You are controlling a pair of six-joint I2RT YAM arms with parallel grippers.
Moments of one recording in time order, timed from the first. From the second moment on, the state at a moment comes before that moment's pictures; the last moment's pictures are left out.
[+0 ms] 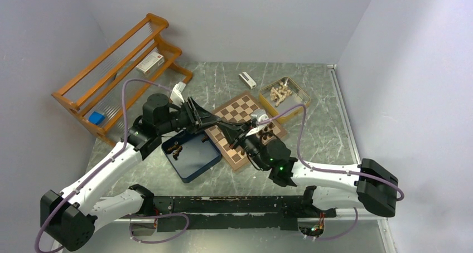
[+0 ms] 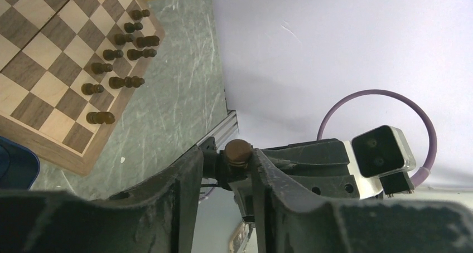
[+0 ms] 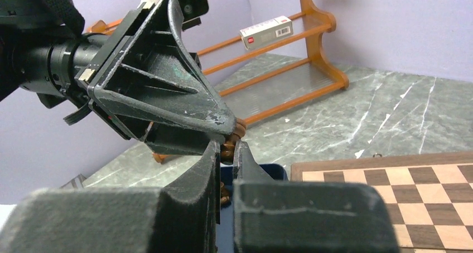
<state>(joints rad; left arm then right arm) -0.53 1.01 0.82 -0.08 0.48 -1.15 1.14 1.17 0.51 0.92 0.39 0.19</state>
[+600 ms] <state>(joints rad) -0.53 1.07 0.97 -0.28 0.36 -0.72 1.11 0.98 0.69 0.22 0.46 0.25</state>
